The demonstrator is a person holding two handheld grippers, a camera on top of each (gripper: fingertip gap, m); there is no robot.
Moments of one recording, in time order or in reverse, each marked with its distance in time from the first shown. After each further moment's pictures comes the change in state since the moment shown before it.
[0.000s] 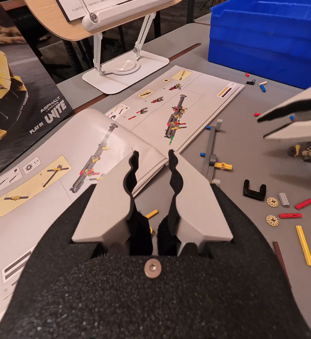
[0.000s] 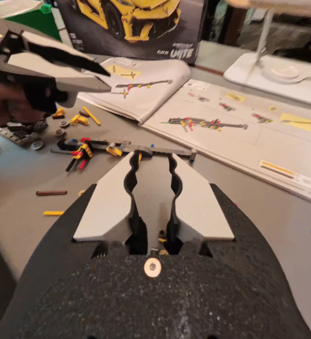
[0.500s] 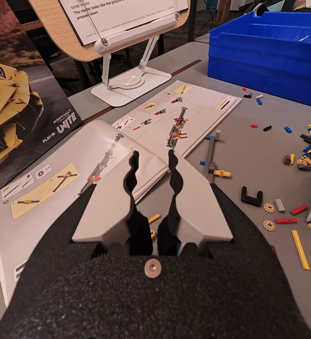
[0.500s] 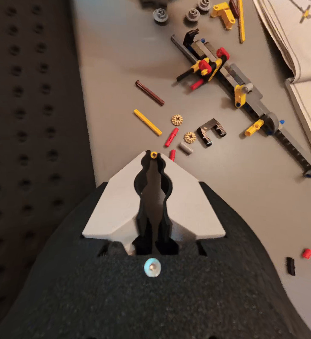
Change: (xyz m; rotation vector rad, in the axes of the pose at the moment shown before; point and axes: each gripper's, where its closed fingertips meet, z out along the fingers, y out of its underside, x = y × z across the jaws) left arm -0.003 -0.014 -0.010 0.059 -0.019 0.005; right arm -0.092 0.084 -0.038 -0.391 -0.521 -0.512
